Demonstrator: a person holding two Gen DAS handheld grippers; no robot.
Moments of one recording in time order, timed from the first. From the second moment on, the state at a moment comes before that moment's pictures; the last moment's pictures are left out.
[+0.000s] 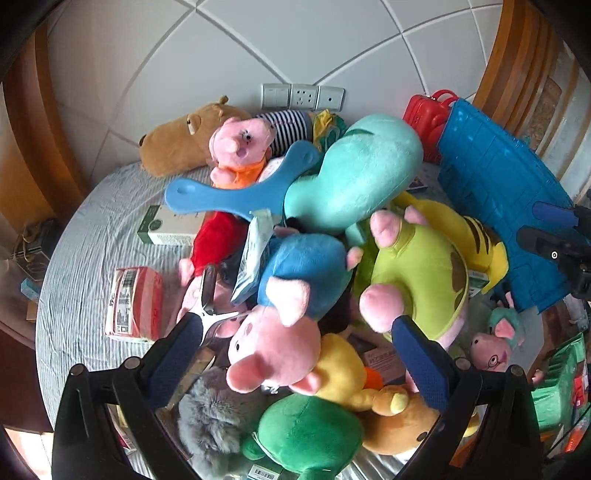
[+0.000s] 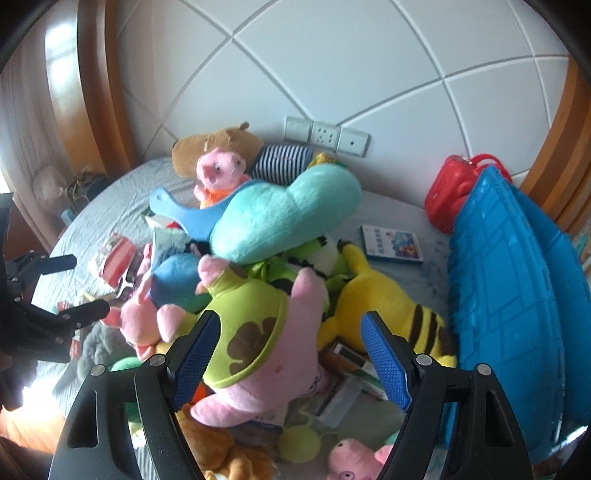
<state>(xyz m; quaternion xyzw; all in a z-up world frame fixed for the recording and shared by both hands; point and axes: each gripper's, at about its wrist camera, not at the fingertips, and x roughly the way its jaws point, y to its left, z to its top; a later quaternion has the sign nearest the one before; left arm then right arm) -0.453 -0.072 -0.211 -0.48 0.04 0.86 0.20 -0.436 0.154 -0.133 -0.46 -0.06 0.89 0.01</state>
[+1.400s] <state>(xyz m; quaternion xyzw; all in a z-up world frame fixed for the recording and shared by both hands) -0.450 -0.122 -0.280 -0.55 0.02 0.82 0.17 -0.482 0.114 -0.267 -0.50 -0.16 0.85 0.04</state>
